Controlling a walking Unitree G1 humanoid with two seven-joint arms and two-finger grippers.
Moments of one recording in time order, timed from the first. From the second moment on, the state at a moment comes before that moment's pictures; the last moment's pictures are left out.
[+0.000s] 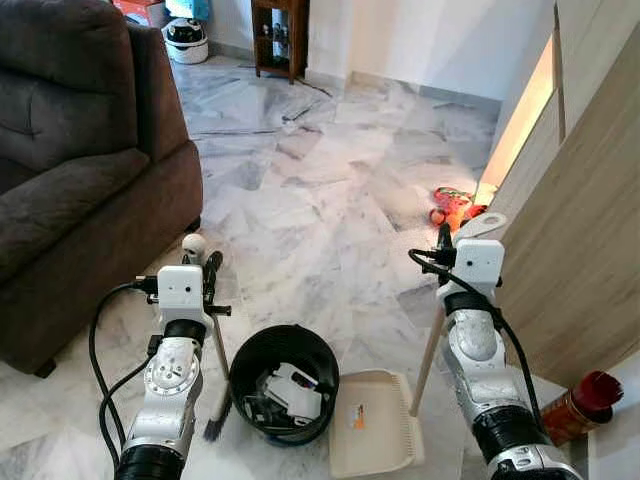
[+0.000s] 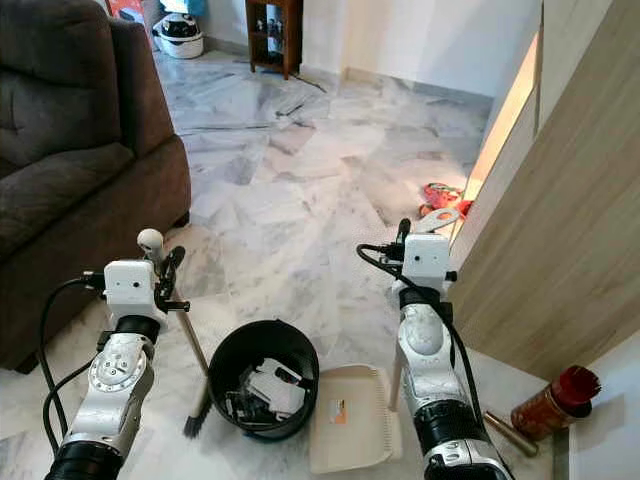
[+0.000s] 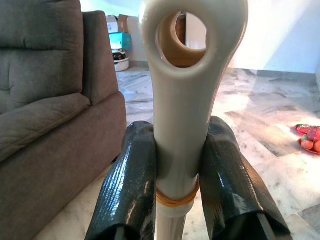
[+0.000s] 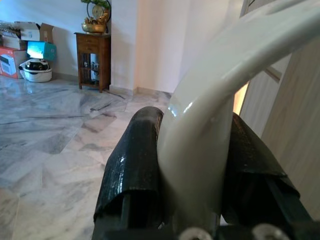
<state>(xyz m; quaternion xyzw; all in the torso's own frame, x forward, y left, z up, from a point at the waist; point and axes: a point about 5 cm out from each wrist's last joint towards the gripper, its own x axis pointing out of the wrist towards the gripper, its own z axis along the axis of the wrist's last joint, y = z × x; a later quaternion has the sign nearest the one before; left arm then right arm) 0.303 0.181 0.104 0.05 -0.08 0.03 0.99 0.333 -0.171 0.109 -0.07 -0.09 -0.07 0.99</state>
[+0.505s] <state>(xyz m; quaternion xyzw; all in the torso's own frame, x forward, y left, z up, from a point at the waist) 0.303 0.181 0.104 0.05 -0.08 0.03 0.99 0.336 -0.168 0.110 -0.06 -0.09 -0.07 0.99</state>
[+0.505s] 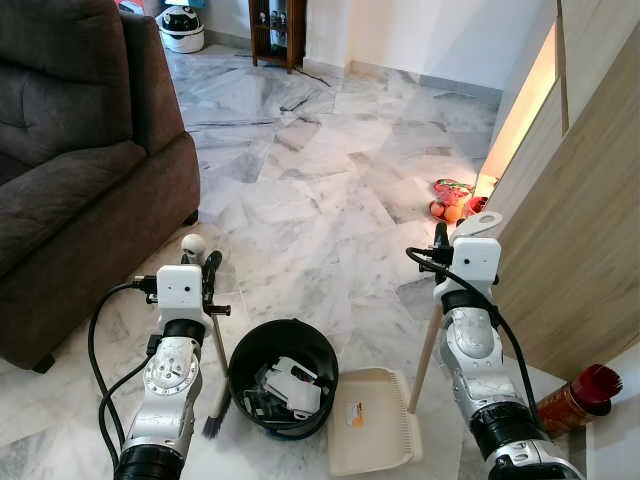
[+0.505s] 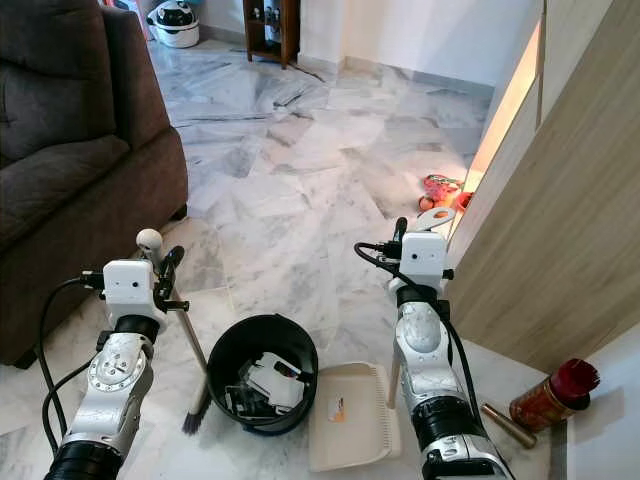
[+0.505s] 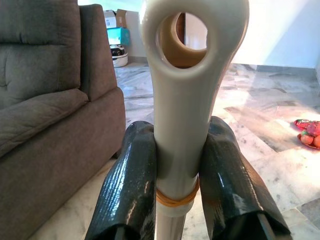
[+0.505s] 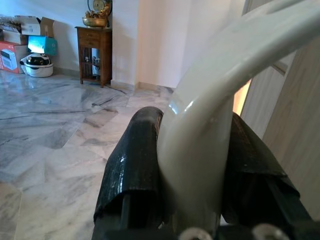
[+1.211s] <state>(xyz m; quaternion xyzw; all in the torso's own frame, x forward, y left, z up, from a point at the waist) 0.303 0.181 0.105 0.05 -0.08 0.03 0.99 0.338 -0.165 0.110 -0.06 -0.09 -0.06 0.99</state>
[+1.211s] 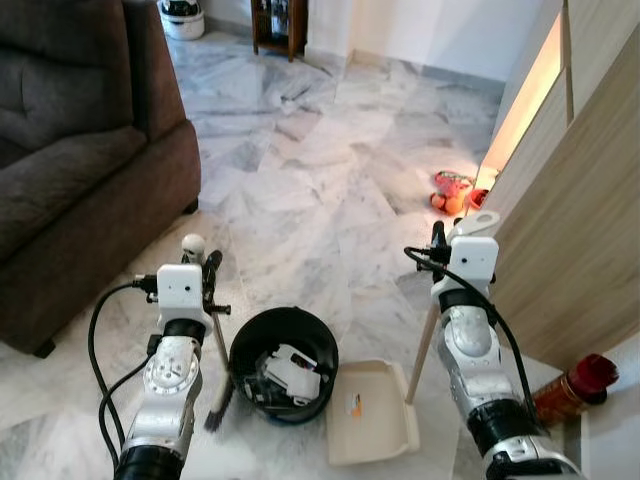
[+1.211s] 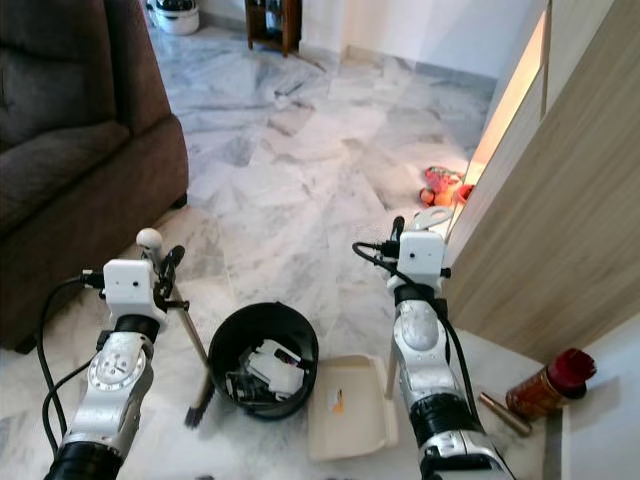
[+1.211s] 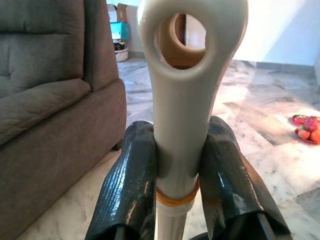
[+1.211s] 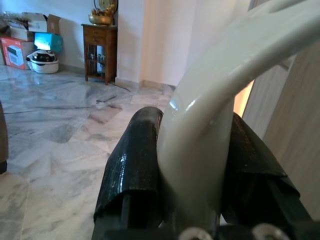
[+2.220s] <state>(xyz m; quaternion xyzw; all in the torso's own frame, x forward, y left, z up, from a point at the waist) 0.302 0.181 0.103 0.05 -0.08 0.03 0.99 0.337 -0.164 0.101 -0.06 -0.08 -0.06 0.99</state>
